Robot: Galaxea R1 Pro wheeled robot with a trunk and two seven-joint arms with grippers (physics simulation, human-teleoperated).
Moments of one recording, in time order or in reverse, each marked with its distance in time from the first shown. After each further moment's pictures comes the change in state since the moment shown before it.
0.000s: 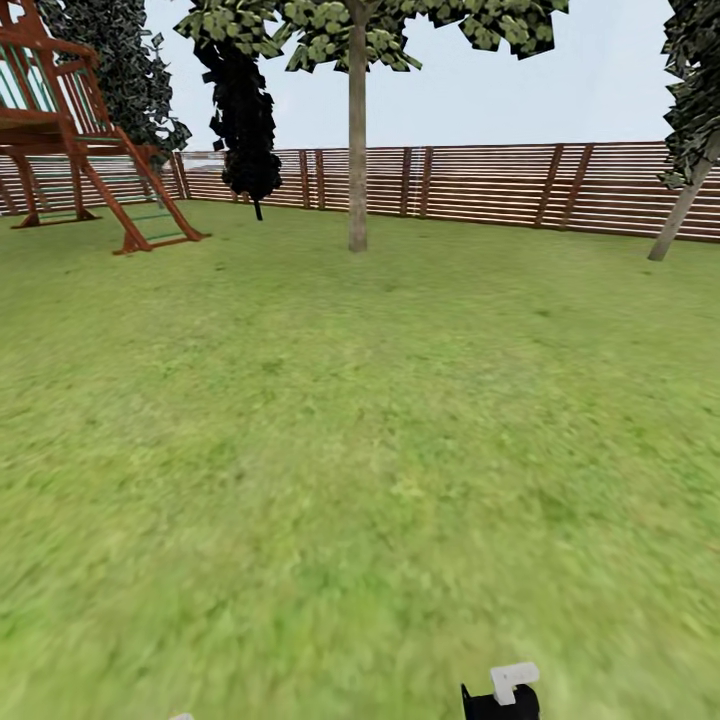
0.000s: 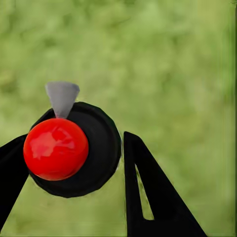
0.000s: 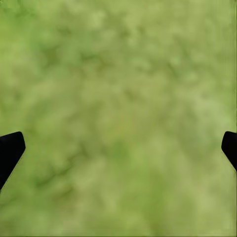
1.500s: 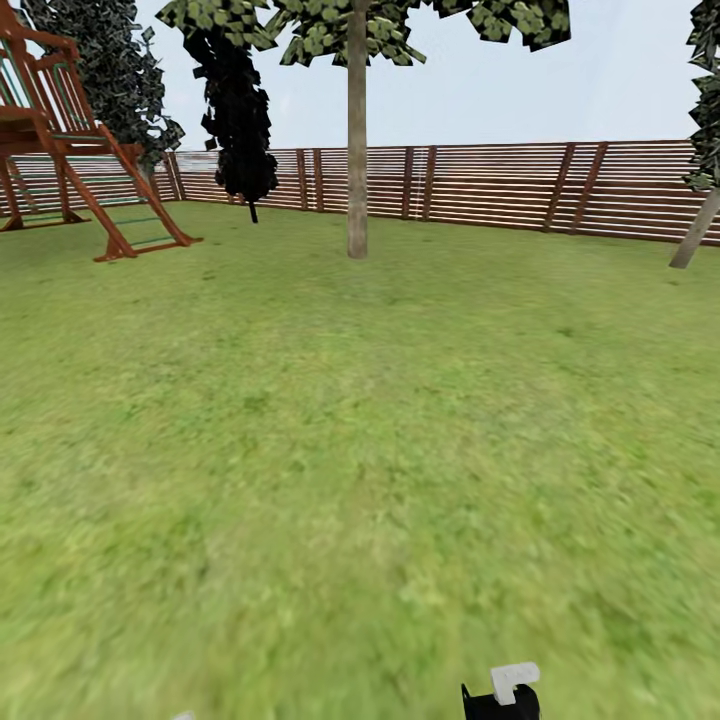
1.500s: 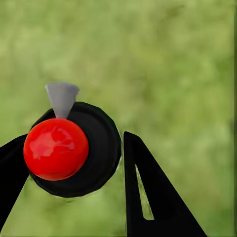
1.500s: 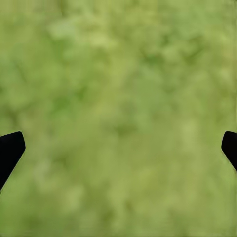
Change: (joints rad) left arm 0.000 -0.001 0.000 0.000 0.000 0.000 0.000; right arm 0.000 0.000 0.000 0.000 -0.002 0.001 0.000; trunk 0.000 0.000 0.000
